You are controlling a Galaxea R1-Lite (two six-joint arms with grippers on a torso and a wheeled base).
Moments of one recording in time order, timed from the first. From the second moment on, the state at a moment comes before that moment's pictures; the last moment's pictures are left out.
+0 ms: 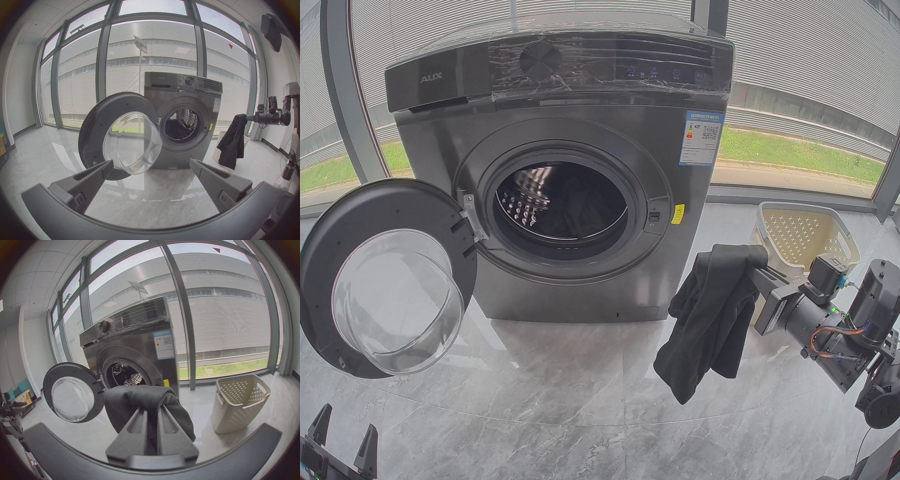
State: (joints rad) left arm 0.00 0.02 -0.02 0.00 0.03 -0.05; right arm 0.64 1.57 -0.35 -1.24 -0.31 0.10
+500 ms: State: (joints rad) left arm 0.00 0.02 -0.02 0.00 0.03 -0.05; right arm 0.63 1.57 -0.35 -1.24 -0.31 0.10
